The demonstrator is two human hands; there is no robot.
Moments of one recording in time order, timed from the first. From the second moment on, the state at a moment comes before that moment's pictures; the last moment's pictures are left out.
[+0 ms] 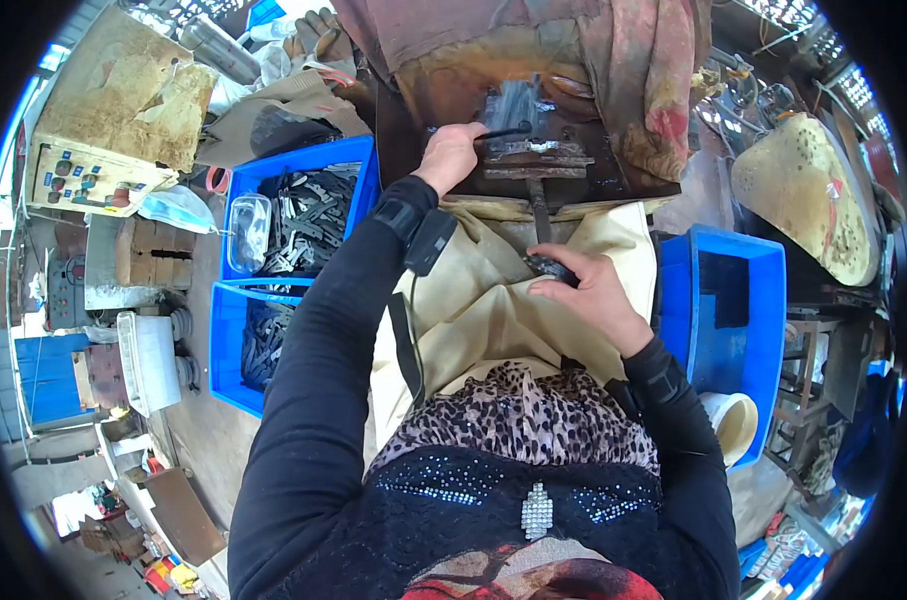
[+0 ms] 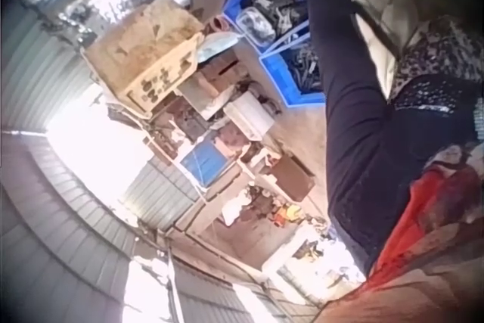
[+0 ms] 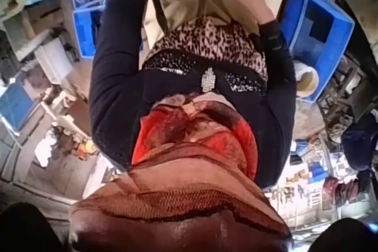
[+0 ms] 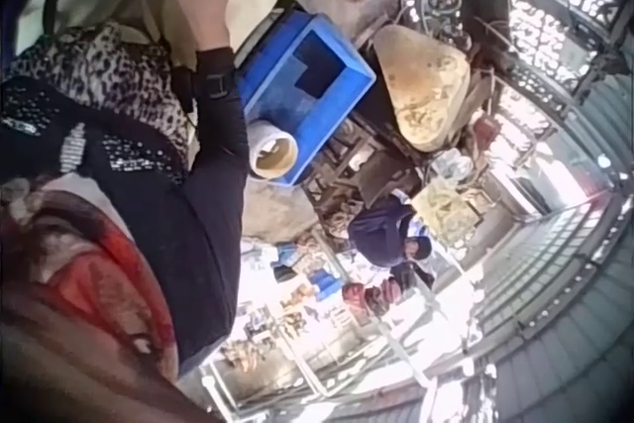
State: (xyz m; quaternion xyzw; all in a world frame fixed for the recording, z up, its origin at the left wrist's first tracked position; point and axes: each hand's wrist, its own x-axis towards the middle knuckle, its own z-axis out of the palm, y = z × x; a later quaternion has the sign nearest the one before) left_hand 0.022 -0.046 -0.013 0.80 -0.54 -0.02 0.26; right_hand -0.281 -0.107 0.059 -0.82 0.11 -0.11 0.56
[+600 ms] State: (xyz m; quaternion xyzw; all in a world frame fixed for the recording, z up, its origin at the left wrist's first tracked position) left_hand 0.034 -0.062 -0.009 0.72 -0.66 -0.06 0.19; right_hand -0.282 -0.105 0.041 -0.93 0.03 -0.27 0.24
